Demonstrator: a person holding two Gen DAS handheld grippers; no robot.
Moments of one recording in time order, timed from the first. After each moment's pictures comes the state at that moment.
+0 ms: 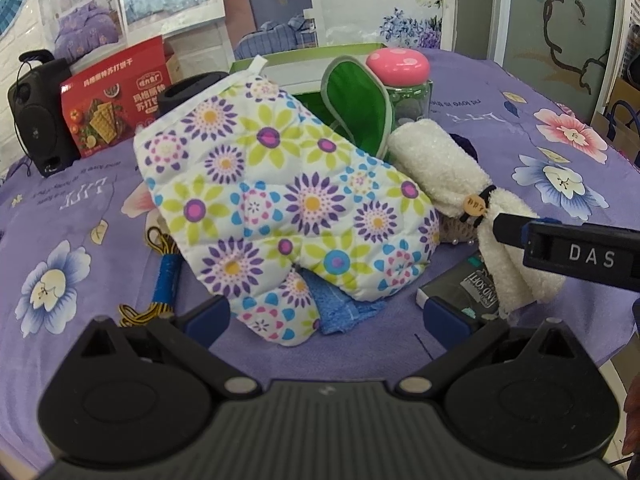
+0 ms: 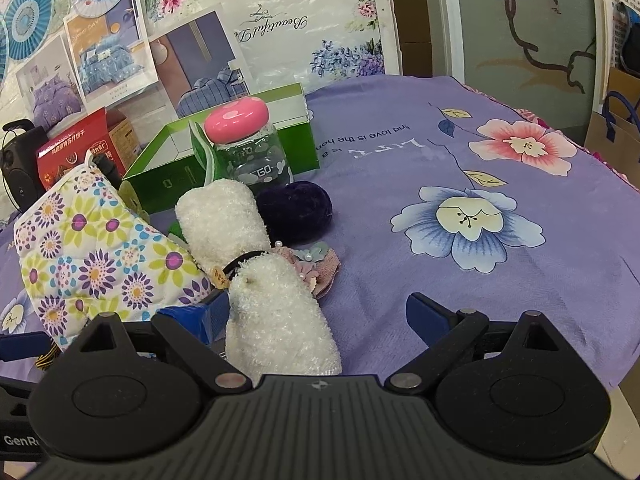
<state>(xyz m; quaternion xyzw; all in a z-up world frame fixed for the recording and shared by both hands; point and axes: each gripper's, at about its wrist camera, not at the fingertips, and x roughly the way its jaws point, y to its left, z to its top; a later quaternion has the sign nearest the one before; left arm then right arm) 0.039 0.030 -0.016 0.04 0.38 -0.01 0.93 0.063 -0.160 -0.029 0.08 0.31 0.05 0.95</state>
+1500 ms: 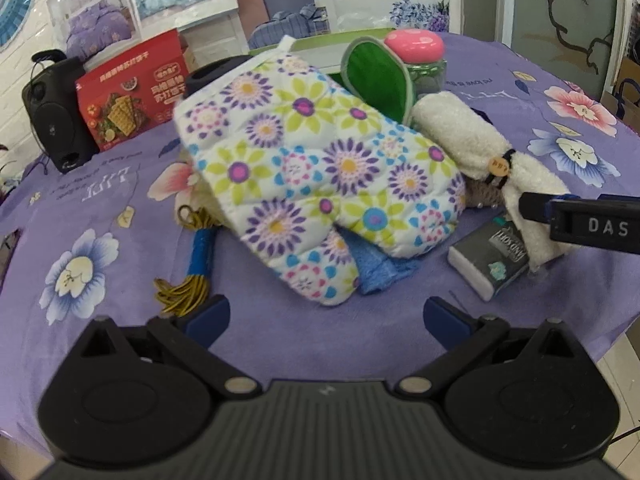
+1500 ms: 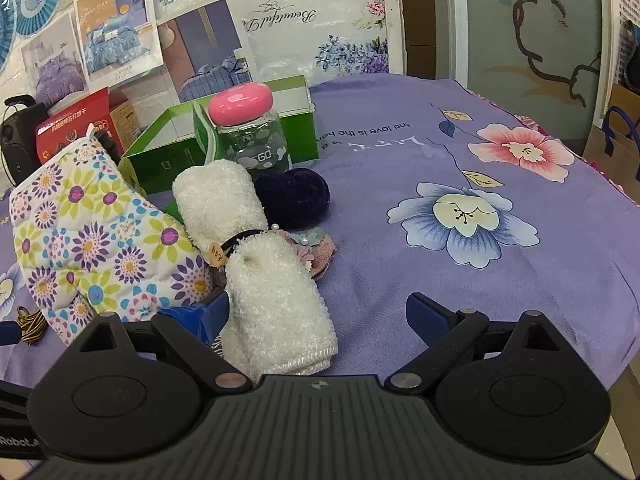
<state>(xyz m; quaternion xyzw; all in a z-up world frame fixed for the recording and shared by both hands) 0.017 0.054 -0.022 0.06 0.39 0.01 0.92 0.055 -0.158 -0.037 0.05 0.31 0.05 0.95</state>
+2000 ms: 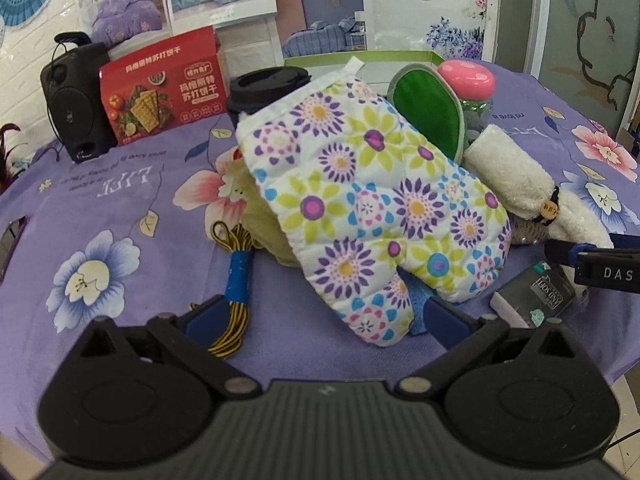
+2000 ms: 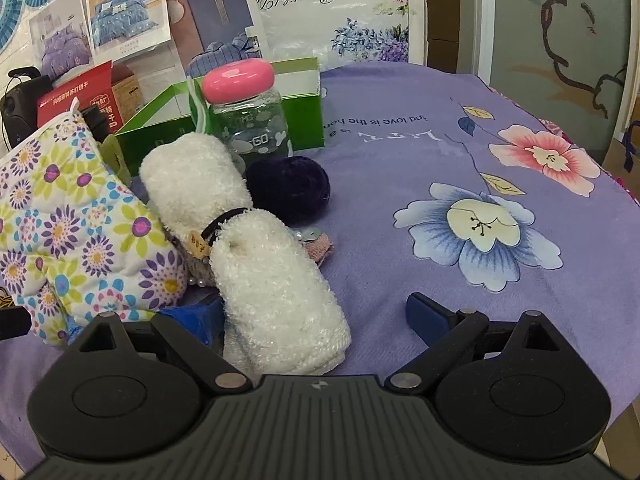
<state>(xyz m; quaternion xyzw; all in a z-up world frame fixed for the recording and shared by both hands) 0.041 0.084 -0.010 0.02 0.37 0.02 0.93 0.089 -0.163 -0.047 0.01 0.33 0.07 0.94</state>
